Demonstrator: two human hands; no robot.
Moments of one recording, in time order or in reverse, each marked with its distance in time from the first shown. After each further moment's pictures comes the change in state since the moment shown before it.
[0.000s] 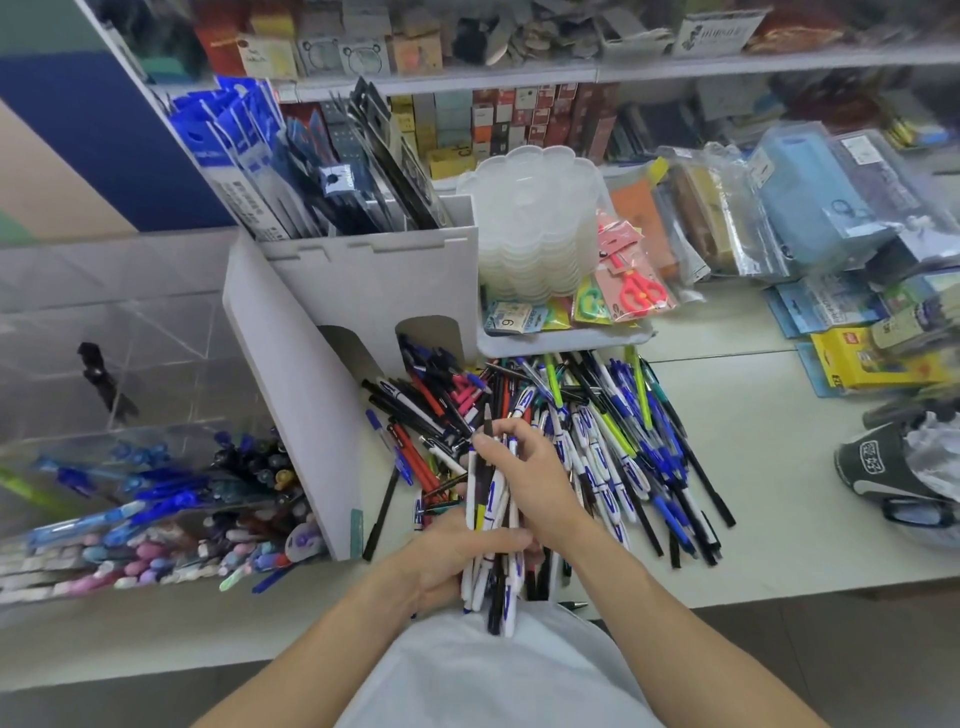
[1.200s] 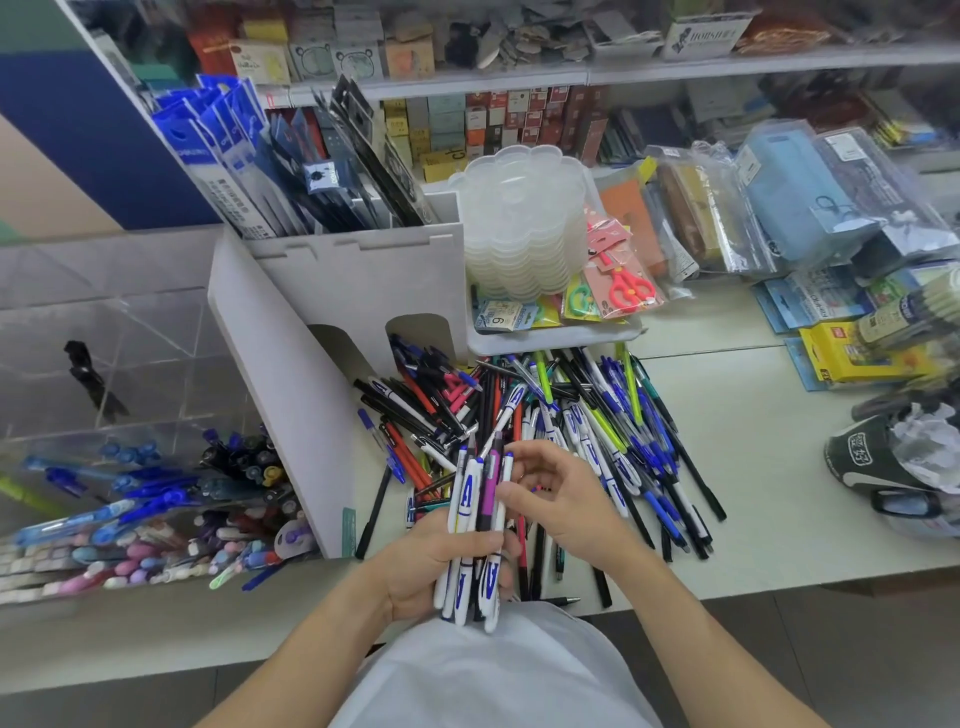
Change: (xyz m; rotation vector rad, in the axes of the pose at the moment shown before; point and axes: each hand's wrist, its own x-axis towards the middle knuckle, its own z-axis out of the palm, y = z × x) left_hand -0.015 -0.001 -0.006 0.031 -0.095 0.041; right_hand -0.035 0.000 -0.048 -0.149 -0.111 -0.092
